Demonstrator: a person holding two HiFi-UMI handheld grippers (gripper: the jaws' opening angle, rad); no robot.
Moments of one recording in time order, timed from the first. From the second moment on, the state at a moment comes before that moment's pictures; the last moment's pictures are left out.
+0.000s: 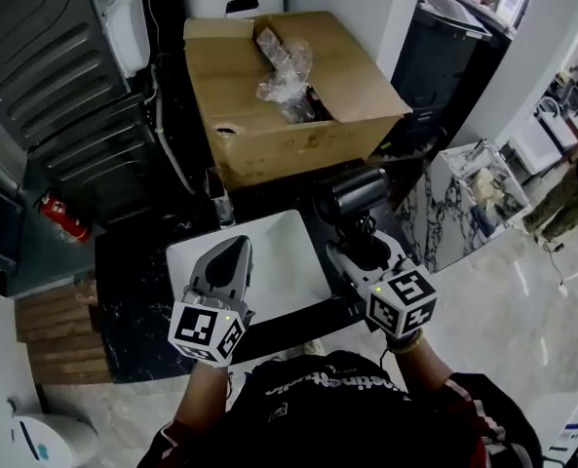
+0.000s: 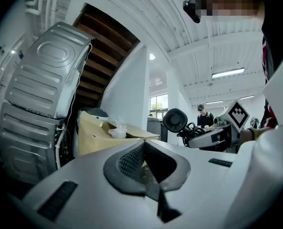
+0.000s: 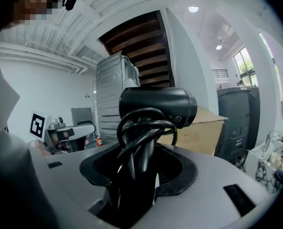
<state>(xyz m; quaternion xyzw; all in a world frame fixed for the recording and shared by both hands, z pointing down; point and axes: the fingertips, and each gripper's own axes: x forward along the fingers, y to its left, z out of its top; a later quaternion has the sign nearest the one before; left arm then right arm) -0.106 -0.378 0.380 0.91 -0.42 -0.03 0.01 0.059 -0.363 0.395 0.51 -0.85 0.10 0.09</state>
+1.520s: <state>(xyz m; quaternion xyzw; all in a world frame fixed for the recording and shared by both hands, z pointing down) 0.036 -0.421 0.458 0.94 -0.34 0.02 0.09 0.267 -0.430 0.669 0.62 -0.63 0.38 0.27</state>
